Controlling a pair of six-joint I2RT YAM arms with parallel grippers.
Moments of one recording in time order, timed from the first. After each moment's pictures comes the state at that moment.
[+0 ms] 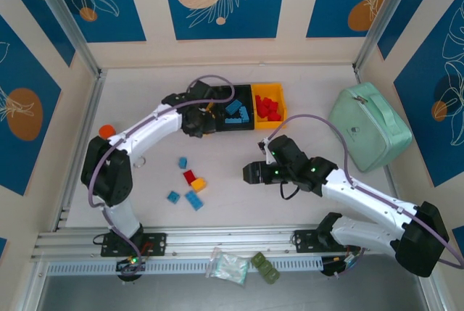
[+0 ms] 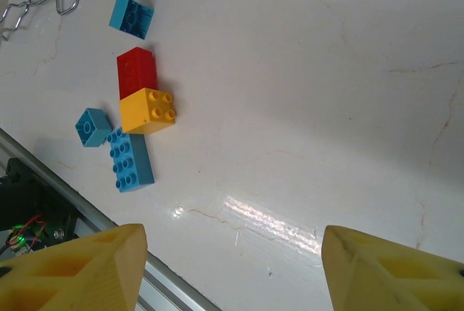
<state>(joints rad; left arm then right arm) -0.57 1.78 1.51 -0.87 -0.04 -0.65 0.79 1.03 0.69 -0.51 -0.20 0.66</state>
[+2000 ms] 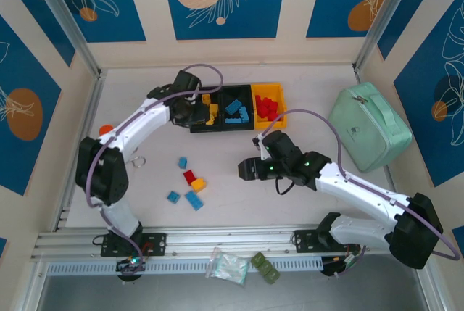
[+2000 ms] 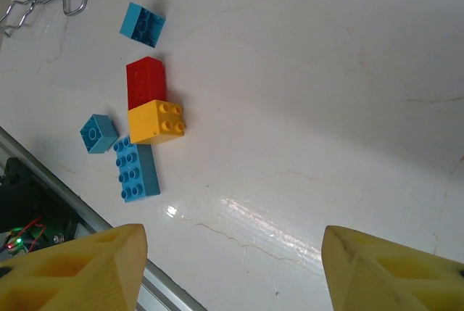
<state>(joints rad) -0.46 1.71 1.46 -0.81 0.03 -0.52 0.79 1.11 0.76 -0.51 -0.20 0.61</state>
